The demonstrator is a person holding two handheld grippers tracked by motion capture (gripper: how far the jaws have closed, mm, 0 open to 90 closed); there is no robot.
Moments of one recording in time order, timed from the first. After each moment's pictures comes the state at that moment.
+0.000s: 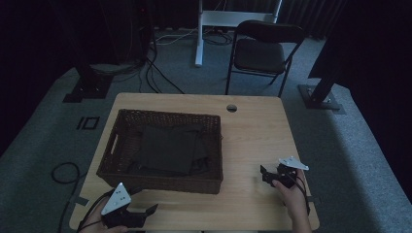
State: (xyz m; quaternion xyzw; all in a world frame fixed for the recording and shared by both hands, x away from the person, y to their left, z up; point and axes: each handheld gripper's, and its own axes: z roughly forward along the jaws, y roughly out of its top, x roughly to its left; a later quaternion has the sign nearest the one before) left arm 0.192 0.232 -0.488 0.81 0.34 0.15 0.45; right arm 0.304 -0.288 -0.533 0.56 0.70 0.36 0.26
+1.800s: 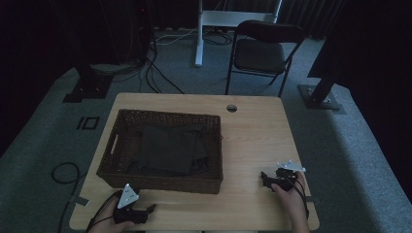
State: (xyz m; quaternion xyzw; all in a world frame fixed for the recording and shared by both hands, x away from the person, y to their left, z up) left arm 0.216 0.239 -0.552 0.83 0.38 0.17 0.37; right arm 0.303 -0.292 -0.552 0.57 0.72 0.32 0.24
